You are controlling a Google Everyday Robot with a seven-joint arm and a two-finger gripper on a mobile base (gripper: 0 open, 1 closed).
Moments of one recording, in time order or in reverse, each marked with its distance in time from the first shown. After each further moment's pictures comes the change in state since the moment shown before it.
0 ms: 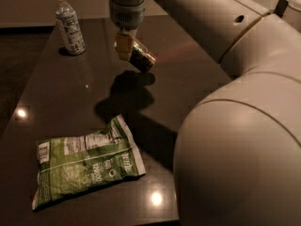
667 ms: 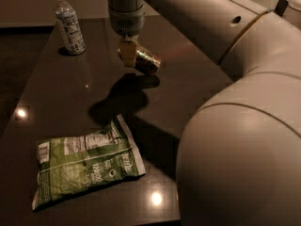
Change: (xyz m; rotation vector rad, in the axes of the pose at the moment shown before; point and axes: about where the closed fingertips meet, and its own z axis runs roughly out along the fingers) arm 0.011 0.021 0.004 -0.037 0.086 -0.126
